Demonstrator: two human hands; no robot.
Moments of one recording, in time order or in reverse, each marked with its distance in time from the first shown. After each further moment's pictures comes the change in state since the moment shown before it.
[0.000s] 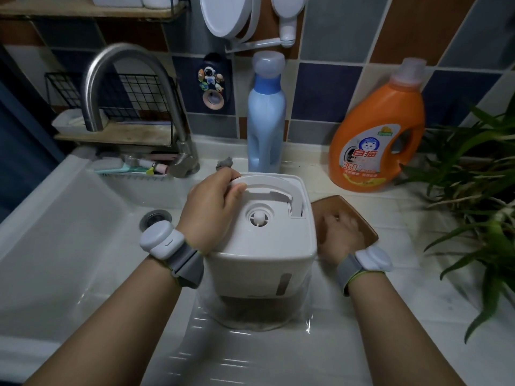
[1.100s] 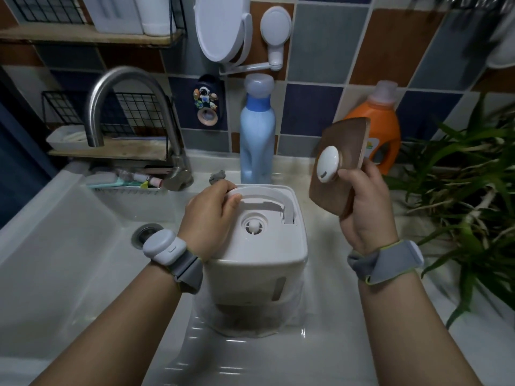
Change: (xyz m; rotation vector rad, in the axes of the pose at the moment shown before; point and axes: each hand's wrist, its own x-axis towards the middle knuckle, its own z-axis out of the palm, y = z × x) left_hand -0.006 0.003 0.000 0.029 -0.017 0.001; right_hand -0.052 -0.032 -0.118 1.783 0.290 -0.121
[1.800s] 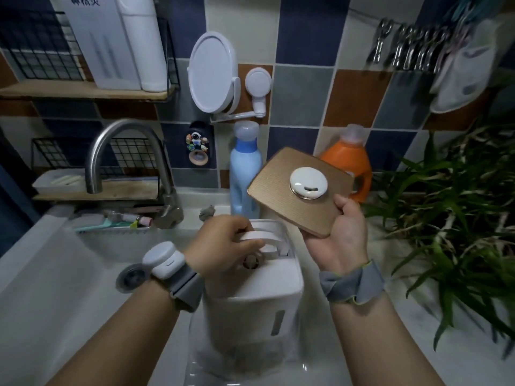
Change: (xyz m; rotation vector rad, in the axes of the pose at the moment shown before) left_hand 0.022 0.034 -0.031 -0.034 -0.339 0.045; right_hand -0.020 -0.024 0.042 0.582 0.060 0.291
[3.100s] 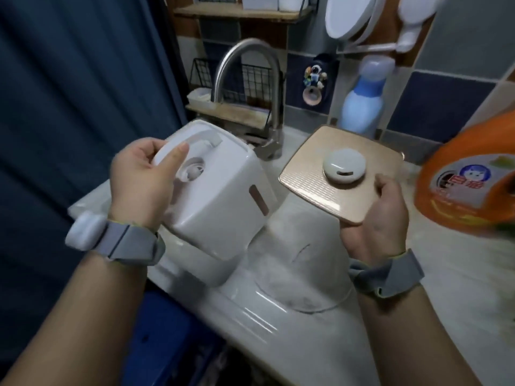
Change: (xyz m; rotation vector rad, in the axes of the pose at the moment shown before) left_hand -0.126 -0.005 -0.060 -0.258 1.069 -0.611; right_hand -0.001 0.033 -0.008 -0.185 -0.057 0.194
